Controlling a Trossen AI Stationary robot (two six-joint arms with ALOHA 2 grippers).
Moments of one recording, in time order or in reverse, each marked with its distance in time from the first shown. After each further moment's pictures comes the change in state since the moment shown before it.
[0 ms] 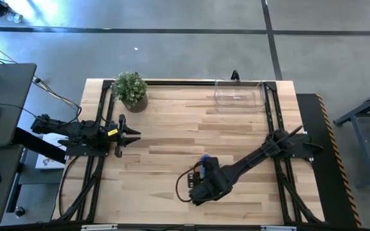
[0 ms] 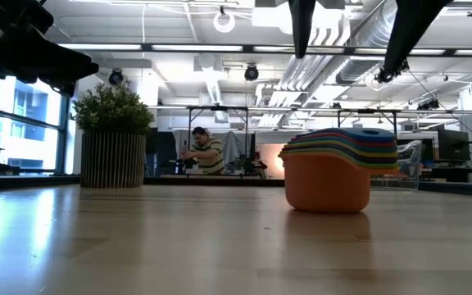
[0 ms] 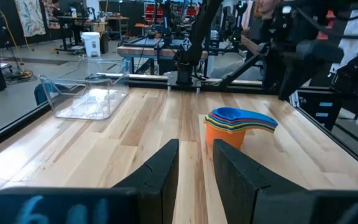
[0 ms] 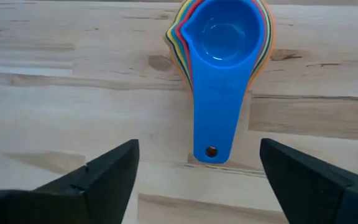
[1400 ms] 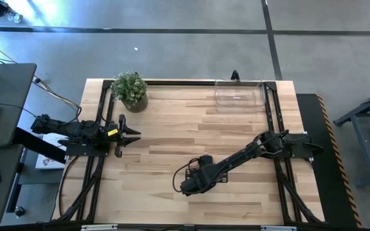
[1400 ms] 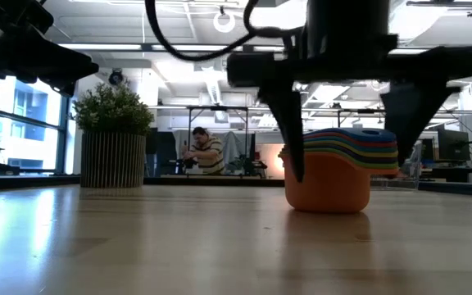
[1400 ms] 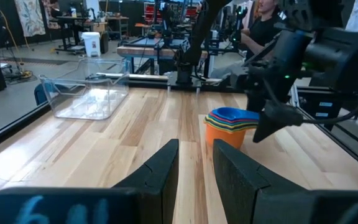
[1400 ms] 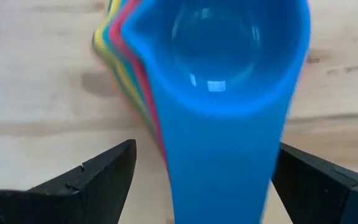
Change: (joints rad) left arm 0.000 0.000 0.000 0.000 0.000 0.000; right arm -0.095 0.121 -0.135 0.122 -0.103 -0.003
